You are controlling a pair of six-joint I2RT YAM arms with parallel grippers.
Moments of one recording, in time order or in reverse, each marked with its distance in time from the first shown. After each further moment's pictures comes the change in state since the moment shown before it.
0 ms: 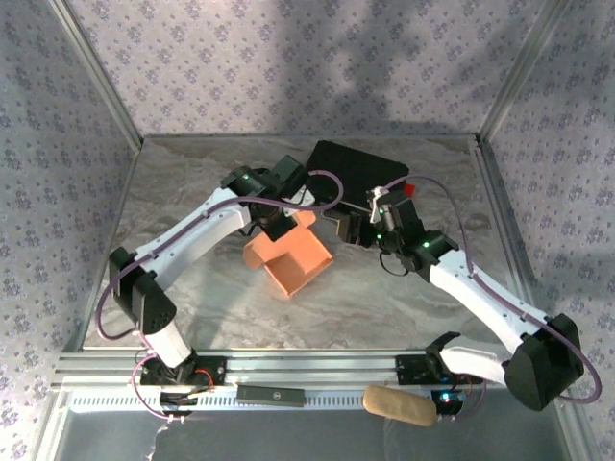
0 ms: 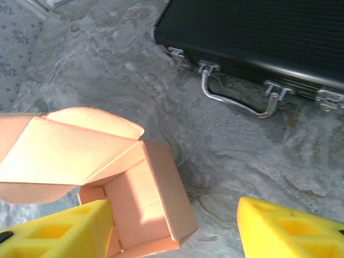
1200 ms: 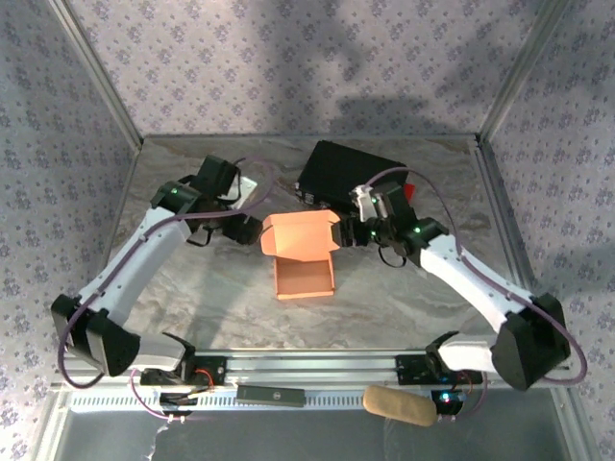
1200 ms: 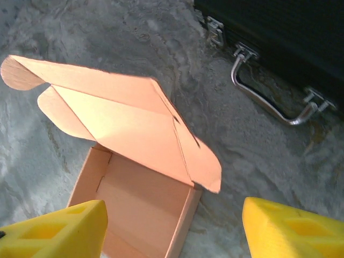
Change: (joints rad) left arm 0.368 -0.379 -0.461 0.206 0.265 -0.301; right arm 0.026 0.172 0.145 -0.093 -0.107 -0.302
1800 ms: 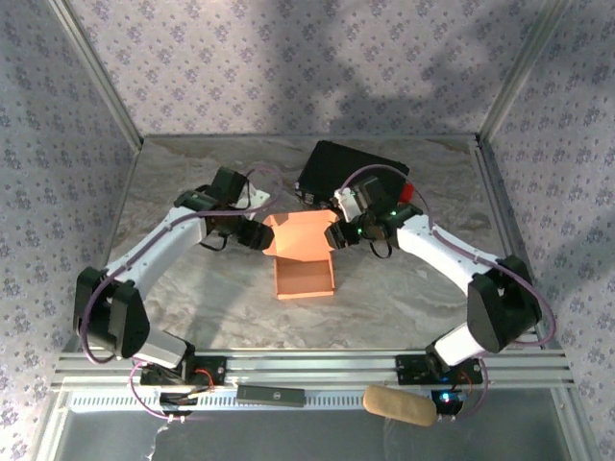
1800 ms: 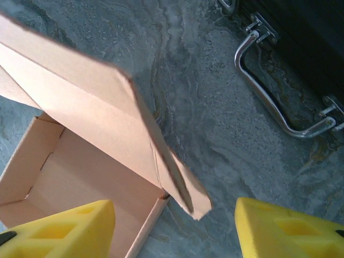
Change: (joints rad) left arm 0.005 0.112 -0.156 0.241 0.208 0.006; right arm 0.008 0.216 0.105 -0.063 0.026 -0.211
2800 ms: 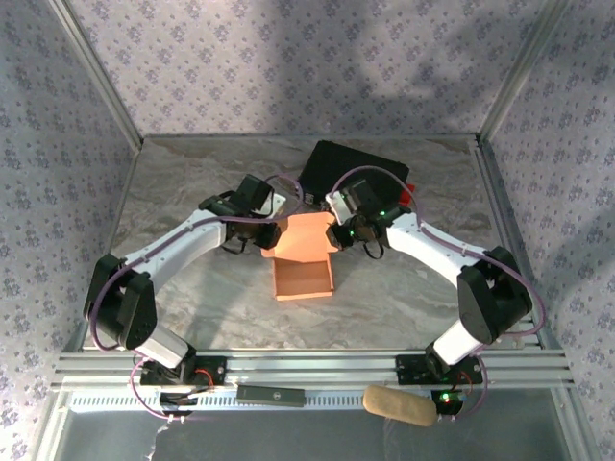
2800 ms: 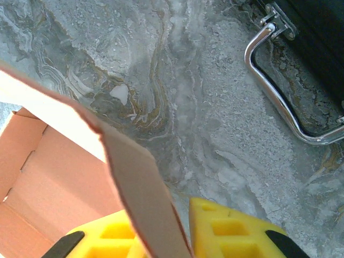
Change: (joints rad) left arm -0.150 0.058 -0.013 0.114 -0.196 -0.128; right arm 0.057 0.053 0.019 0.003 0.073 -0.001
